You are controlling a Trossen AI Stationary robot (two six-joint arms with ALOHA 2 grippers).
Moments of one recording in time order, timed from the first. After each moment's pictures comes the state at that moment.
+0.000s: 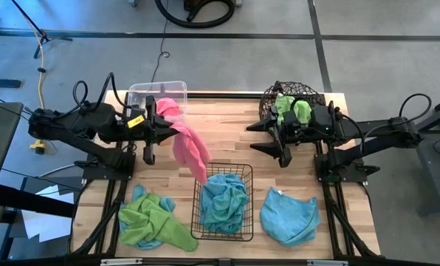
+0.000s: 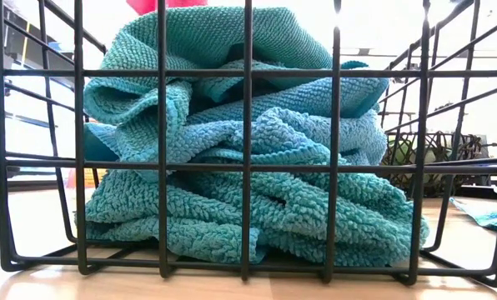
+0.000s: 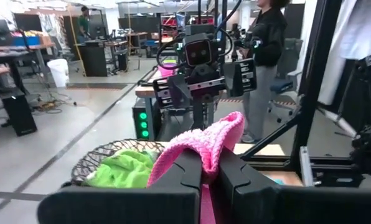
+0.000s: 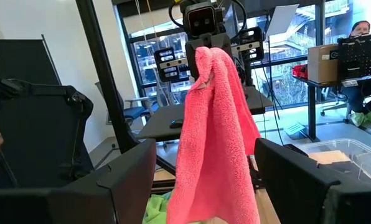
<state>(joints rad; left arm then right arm) -0.24 0.97 1.26 -0.31 -0.35 0.03 0.07 1.07 1.03 0.15 -0.06 0.17</state>
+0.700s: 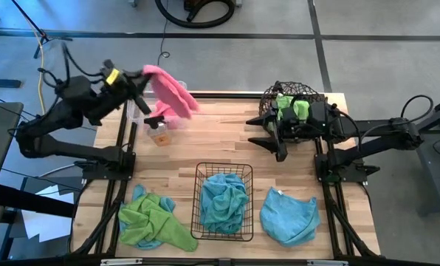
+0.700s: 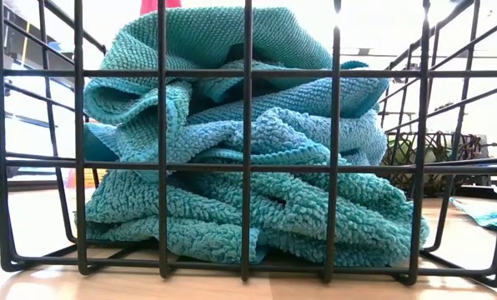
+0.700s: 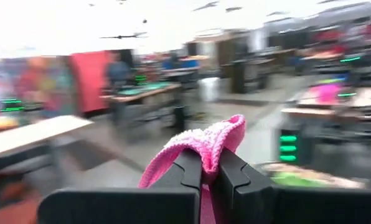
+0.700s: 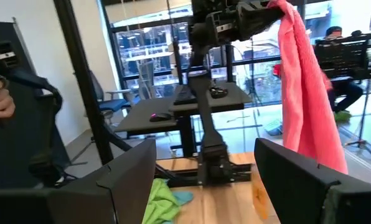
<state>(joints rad) 0.16 0.83 1.26 -0.29 -0.58 0.19 0.01 1.07 1.03 0.11 -0.06 0.12</state>
